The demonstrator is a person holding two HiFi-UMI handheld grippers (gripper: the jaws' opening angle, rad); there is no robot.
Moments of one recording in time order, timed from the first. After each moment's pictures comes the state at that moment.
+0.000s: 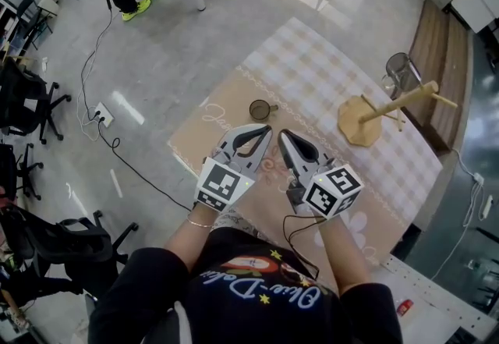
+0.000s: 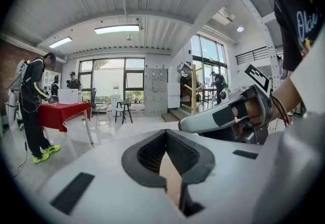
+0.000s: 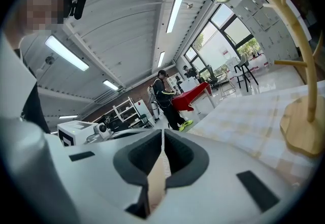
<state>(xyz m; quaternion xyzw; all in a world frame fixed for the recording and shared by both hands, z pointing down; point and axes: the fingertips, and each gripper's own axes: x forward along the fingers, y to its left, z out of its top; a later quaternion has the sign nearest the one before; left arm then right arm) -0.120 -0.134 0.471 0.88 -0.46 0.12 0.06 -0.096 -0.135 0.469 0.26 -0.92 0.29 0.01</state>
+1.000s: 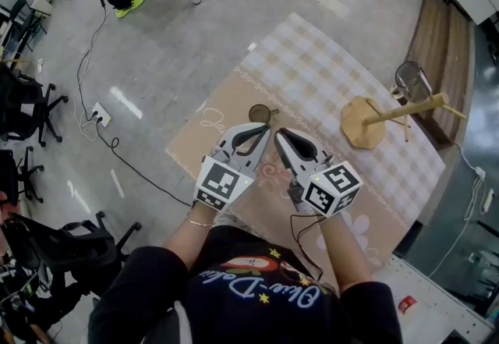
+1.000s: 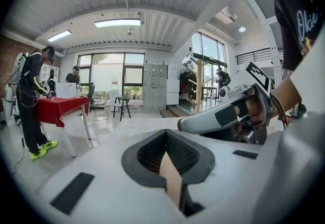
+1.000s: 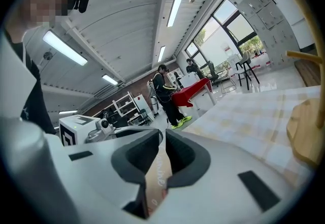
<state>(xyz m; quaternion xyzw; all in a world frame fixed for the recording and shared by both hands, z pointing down) -0.129 -0.158 0.490 0.88 -0.45 0.13 0.08 -0.110 -0.155 0.487 0.25 -0.92 0.28 0.04</state>
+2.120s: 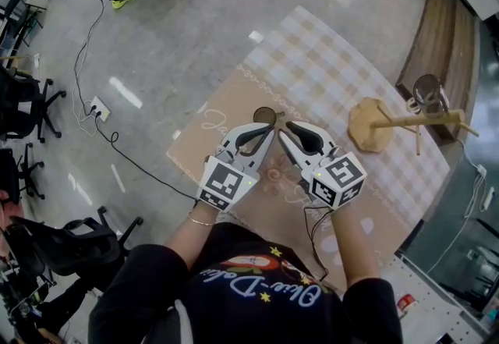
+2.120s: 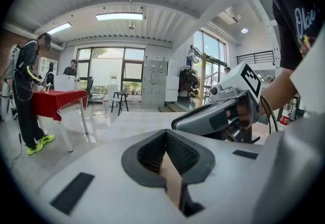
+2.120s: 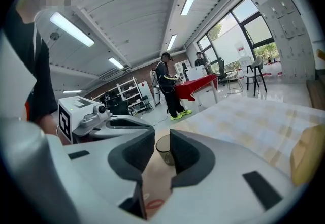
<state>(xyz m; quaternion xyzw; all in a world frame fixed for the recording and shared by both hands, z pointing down) -0.137 -0.170 0.516 0.88 -0.44 0.14 0.11 -0.120 -0.179 0.519 0.22 -0.94 0.22 0.12</state>
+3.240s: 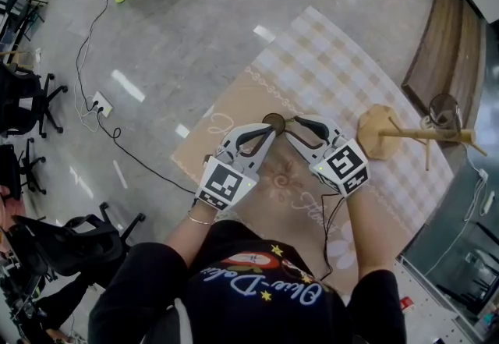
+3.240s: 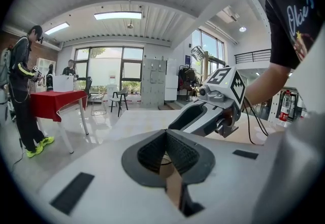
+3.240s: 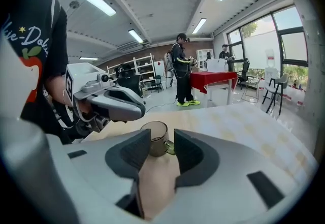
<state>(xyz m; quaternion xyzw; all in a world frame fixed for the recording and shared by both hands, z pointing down) -0.157 -0.182 0.526 0.88 -0.43 0.15 0.10 -0.133 -0.199 0.558 0.13 -0.95 0.11 0.25</state>
